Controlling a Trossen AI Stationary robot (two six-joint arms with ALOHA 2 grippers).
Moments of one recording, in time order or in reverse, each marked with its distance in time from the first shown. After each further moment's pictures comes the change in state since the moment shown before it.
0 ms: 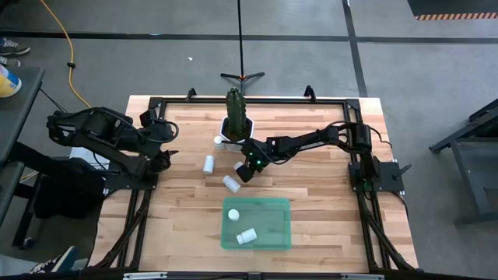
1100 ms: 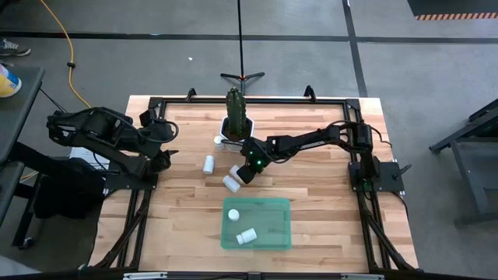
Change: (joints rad) left arm 0.000 0.000 0.000 0.000 -0.005 -0.010; right arm 0.000 -0.001 0.004 -0.022 -0.060 -0.053
